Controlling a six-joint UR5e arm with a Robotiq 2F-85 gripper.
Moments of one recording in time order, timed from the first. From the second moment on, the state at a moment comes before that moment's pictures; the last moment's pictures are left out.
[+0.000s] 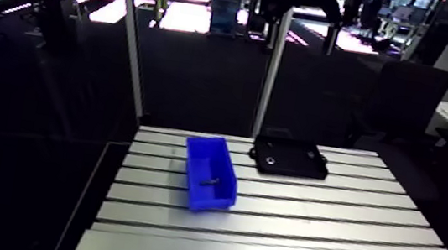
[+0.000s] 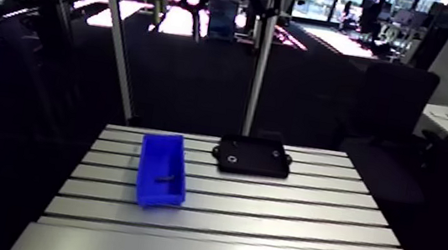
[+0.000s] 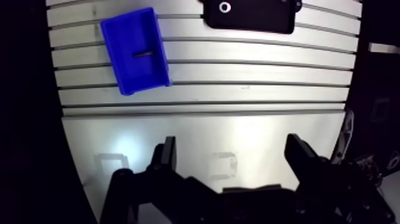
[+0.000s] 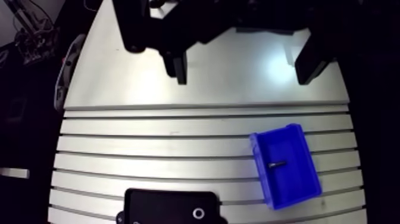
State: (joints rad) arm -0.09 -1.41 1.34 -1.43 -1.65 -1.68
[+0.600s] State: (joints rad) arm -0.09 -1.38 1.25 -1.43 -1.65 -1.67
